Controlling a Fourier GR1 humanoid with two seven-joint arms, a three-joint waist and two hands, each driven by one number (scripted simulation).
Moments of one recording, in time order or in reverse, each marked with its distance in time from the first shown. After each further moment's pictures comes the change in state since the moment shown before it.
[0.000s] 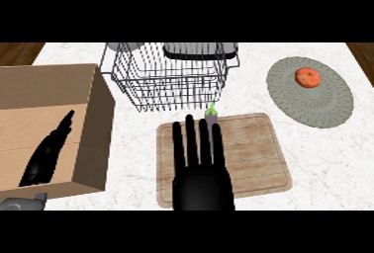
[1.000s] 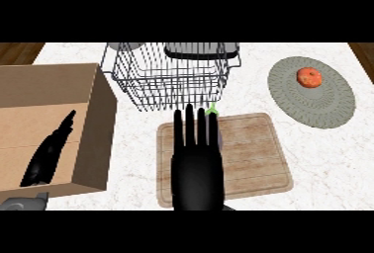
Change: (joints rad) left arm -0.002 -0.042 0.045 0.004 -0.054 -0.049 0.002; right arm -0.042 0.006 -0.041 0.183 0.008 -0.102 -0.033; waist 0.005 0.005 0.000
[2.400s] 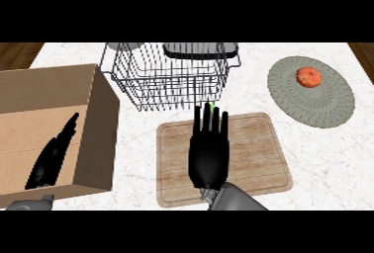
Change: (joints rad) left arm 0.018 -0.075 0.049 -0.018 -0.079 -0.039 0.004; right arm 0.047 0.002 -0.098 0.283 0.007 -0.175 -0.061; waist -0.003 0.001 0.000
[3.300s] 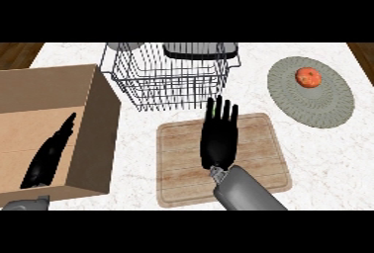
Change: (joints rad) left arm -0.001 -0.018 0.053 -0.008 -0.031 -0.063 0.008; right arm -0.023 0.014 -0.137 0.172 0.007 -0.104 -0.072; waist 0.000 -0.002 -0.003
